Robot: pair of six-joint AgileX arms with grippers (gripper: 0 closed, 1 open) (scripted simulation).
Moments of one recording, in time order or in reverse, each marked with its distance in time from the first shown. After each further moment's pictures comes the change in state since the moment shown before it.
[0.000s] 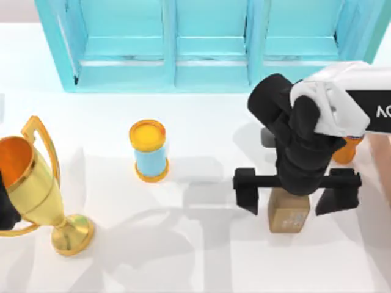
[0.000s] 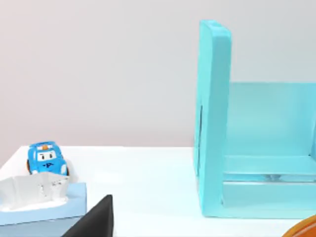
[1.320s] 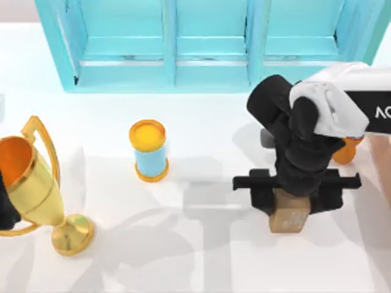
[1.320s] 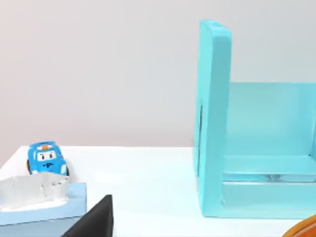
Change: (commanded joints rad) left arm 0.000 0.000 0.000 0.000 0.000 0.000; right arm -0.003 -0.002 0.000 0.000 0.001 0.000
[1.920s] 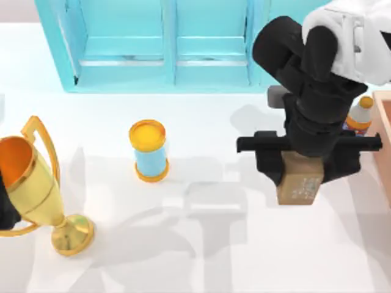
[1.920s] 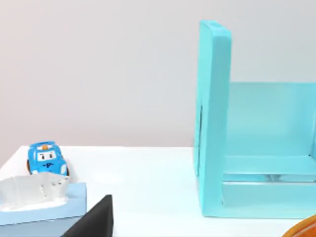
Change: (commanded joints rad) left arm 0.000 0.000 0.000 0.000 0.000 0.000; right arm -0.002 -0.090 0.246 -0.346 -0.001 -0.003
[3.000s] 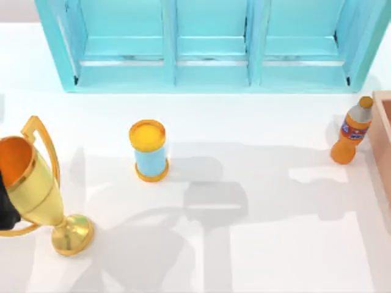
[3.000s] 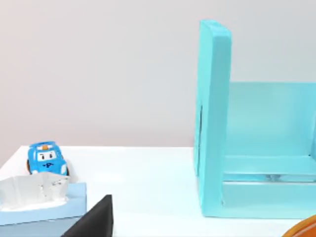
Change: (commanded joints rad) left arm 0.000 0.000 0.000 0.000 0.000 0.000; right arm -0.597 -0.034 0.097 -0.145 0.001 -0.601
